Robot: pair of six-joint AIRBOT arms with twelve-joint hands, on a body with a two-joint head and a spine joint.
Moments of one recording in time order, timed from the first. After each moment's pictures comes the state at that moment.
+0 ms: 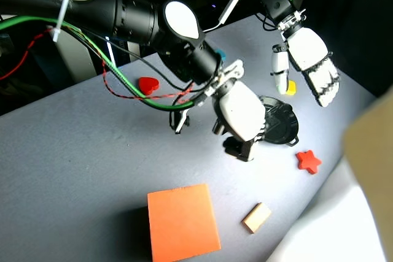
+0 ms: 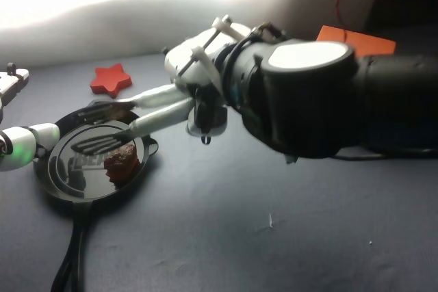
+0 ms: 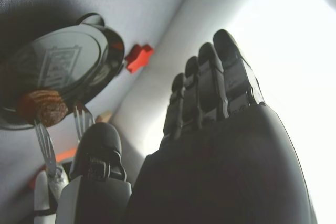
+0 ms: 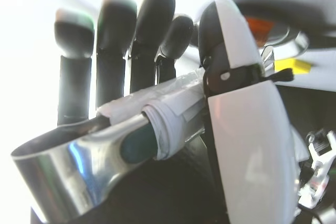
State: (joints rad) left arm 0.77 -0.80 0.90 -1.07 -0.85 1.70; right arm -0.12 -1.58 1.17 -1.30 -0.71 0.32
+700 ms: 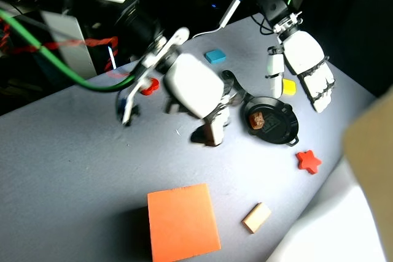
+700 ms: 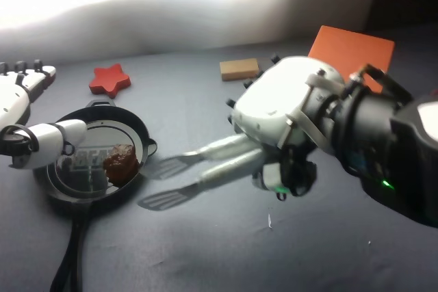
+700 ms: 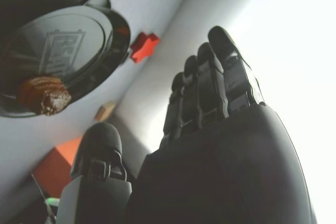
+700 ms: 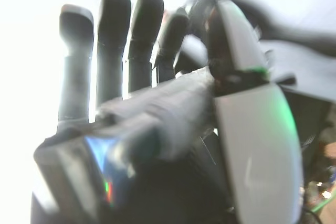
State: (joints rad) left arm 0.72 -0.84 0.88 -1.05 -0.85 1.70; right arm -0.24 -1.24 0.82 -1.51 -0.60 0.29
